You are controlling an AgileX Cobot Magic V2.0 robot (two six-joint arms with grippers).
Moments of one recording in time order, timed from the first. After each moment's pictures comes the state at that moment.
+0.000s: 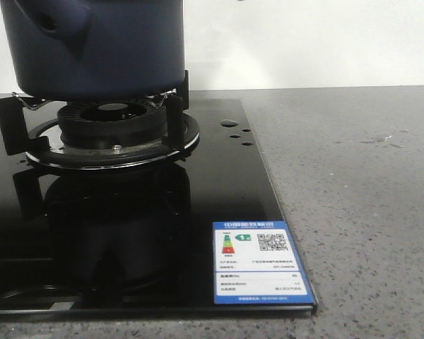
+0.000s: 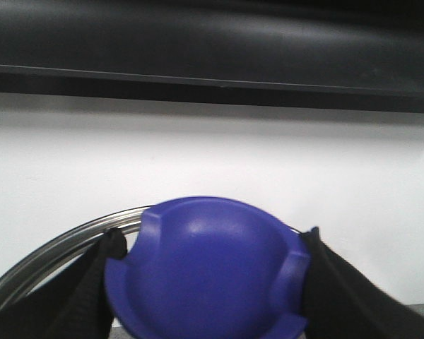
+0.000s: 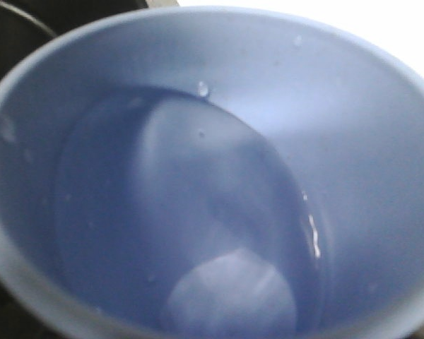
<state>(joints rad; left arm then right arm) -0.18 1.00 -0.87 -0.07 -0.13 -0.01 0.60 1.56 -1.52 -0.31 0.64 -0.43</state>
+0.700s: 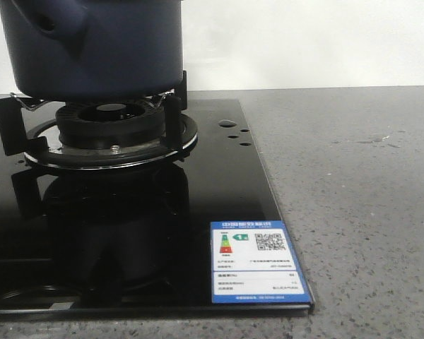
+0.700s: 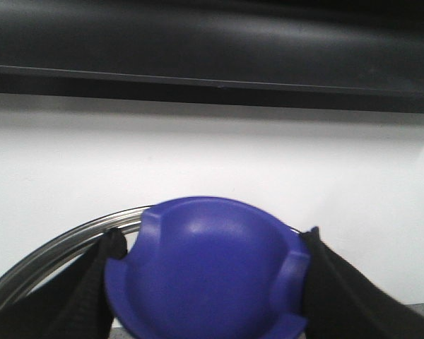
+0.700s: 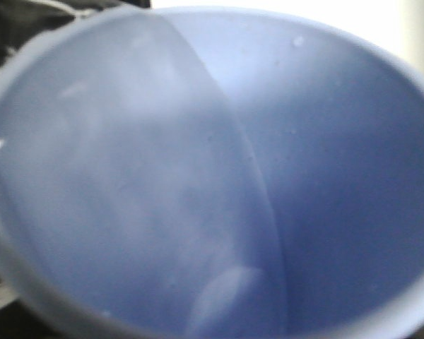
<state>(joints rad) -0.18 1.00 -0.87 -0.07 -0.13 -0.01 0.70 1.64 -1.55 -0.79 0.57 -0.44</state>
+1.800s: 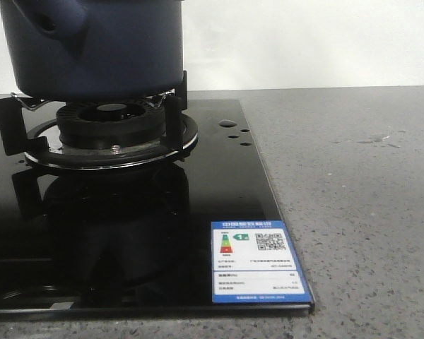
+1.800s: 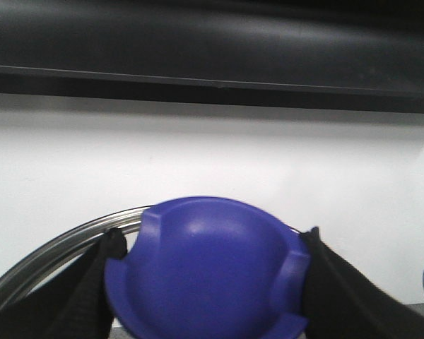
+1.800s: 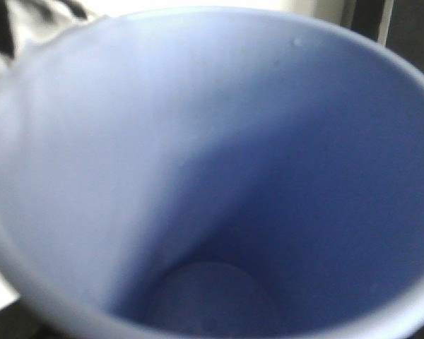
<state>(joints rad) -0.18 1.00 -0.87 -0.07 -0.13 -0.01 0.71 1.66 -1.55 -1.26 0.34 -0.44</state>
